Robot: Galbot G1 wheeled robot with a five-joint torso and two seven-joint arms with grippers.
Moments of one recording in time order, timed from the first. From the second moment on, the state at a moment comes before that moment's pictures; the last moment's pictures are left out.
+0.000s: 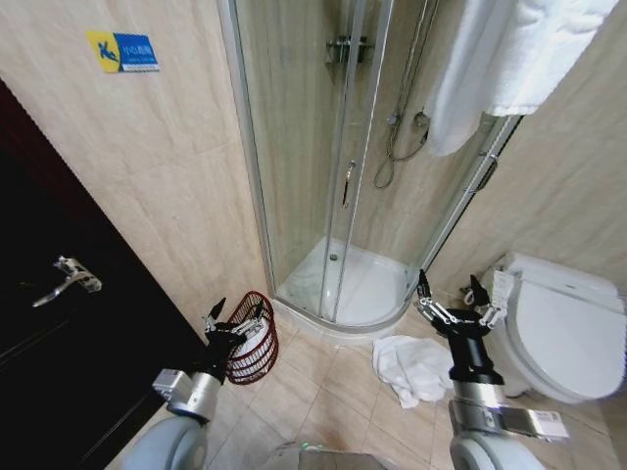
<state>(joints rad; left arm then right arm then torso) 1.82 -1.60 -0.61 -2.44 -0.18 0.16 0.18 -1.80 1.57 0.62 2.50 0.19 0.18 -0.04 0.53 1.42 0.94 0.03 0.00</state>
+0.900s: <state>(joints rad) 1.83 -1.61 -0.61 -2.43 -0.12 0.16 0.21 -1.80 1.57 0.61 2.50 0.19 0.18 -0.05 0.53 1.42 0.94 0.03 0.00</state>
